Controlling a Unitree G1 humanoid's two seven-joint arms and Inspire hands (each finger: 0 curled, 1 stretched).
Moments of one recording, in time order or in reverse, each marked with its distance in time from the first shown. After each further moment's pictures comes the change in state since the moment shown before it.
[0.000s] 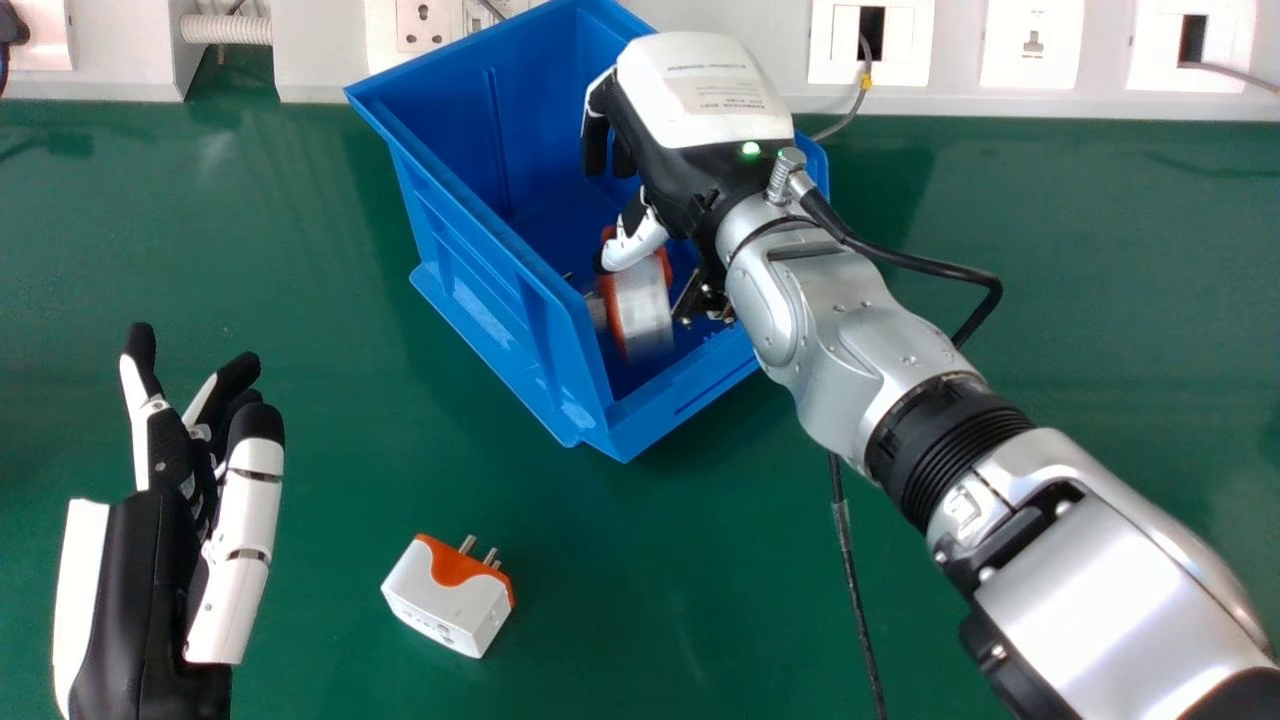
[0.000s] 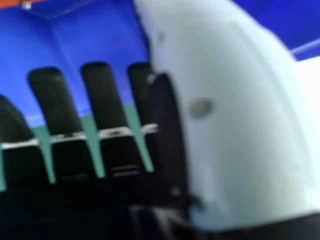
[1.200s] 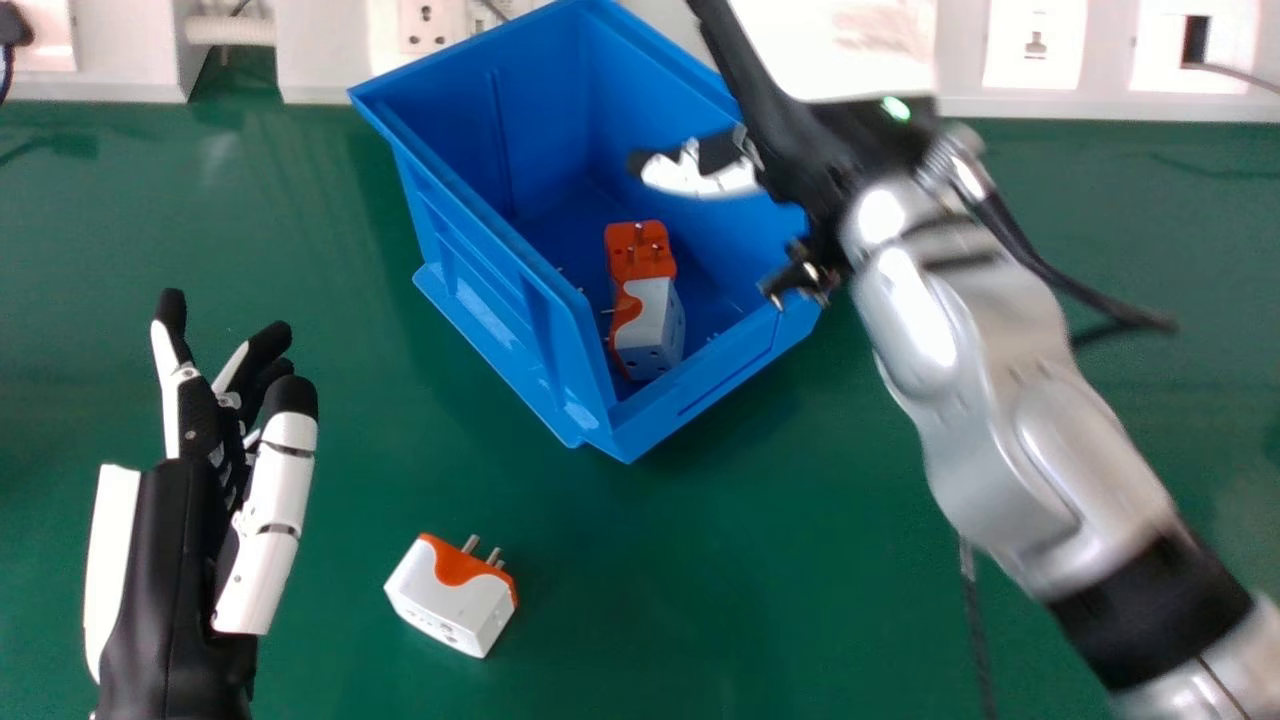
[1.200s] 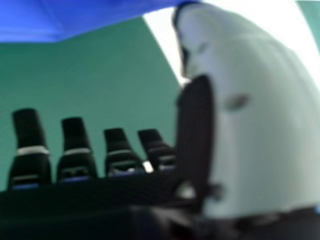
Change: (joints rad) left arm -0.061 0.011 -0.013 0.038 0.018 -0.025 0.003; right arm 0.614 -0.343 -0.106 -1.256 -0.064 0.189 0.248
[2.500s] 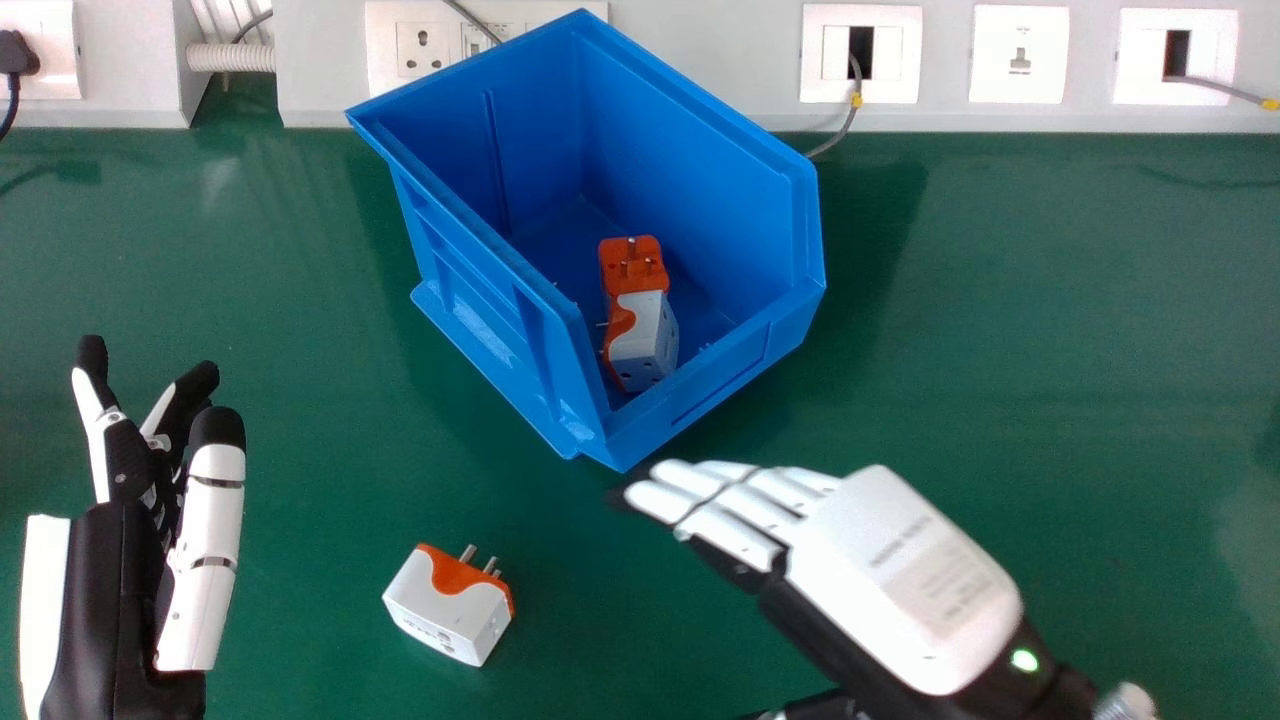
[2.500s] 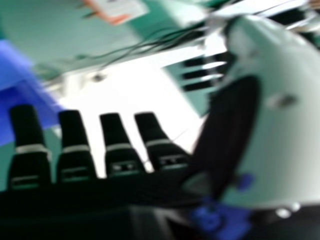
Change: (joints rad) left arm 0.053 -0.028 0.044 -0.015 -0.007 0.004 0.035; right arm 0.656 -0.212 -0.090 -0.110 -0.015 -0.802 -0.148
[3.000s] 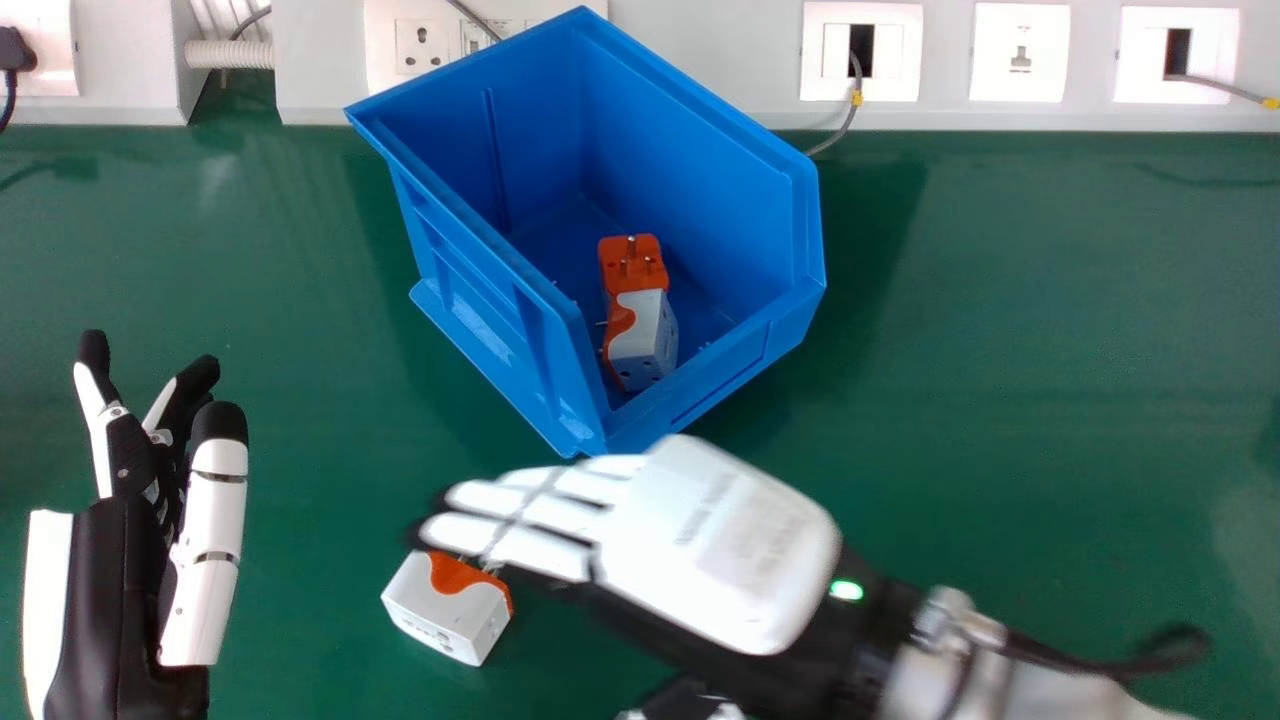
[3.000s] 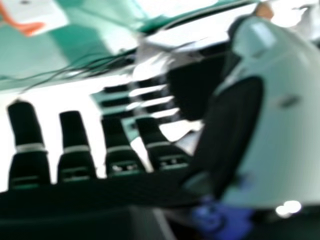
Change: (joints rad) left arm -0.008 -0.007 -0.003 -0.001 0.004 -0.001 0.001; right arm -0.331 0.146 0.173 0.147 -0.068 -0.071 0.131
